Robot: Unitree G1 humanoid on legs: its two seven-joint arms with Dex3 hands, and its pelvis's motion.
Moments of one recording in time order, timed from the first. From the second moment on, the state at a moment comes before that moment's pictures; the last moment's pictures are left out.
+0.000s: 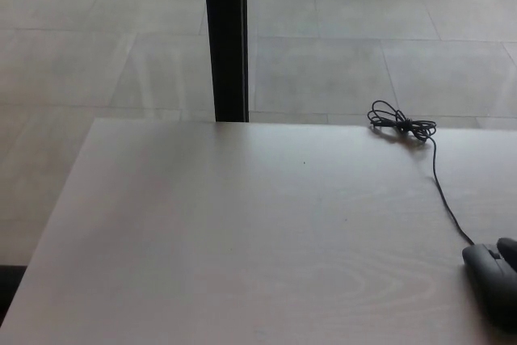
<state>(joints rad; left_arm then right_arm) 0.08 0.61 0.70 1.24 -0.34 -0.06 -0.25 -0.05 -0.66 0.08 0.10 -0.39 -0.02 -0.26</state>
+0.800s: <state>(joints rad) 0.09 0.61 0.68 1.25 -0.34 -0.06 -0.25 -0.20 -0.79 0.36 0.38 -0.72 -0.01 -0.31</state>
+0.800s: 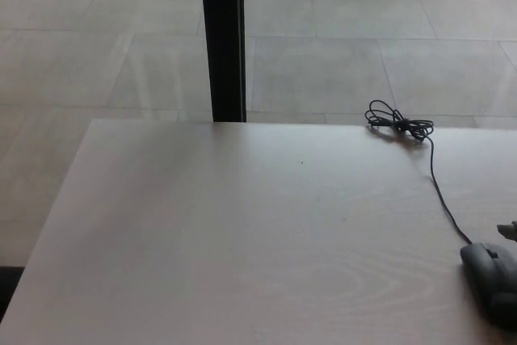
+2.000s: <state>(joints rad) 0.08 0.61 0.67 1.25 -0.36 -0.06 -0.26 -0.21 -0.69 0.35 0.46 -0.78 -0.02 -0.37</state>
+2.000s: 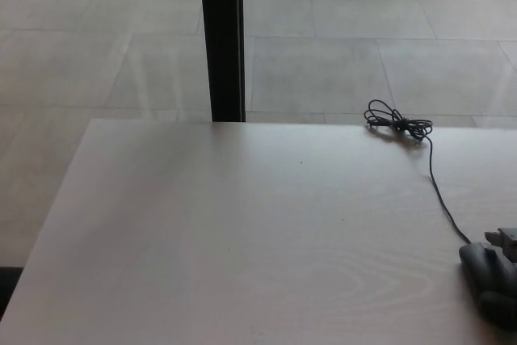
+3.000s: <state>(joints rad) 0.07 0.62 0.65 1.26 -0.37 -0.08 -0.25 -0.20 -0.67 0.41 0.47 -0.84 -0.01 -0.37</state>
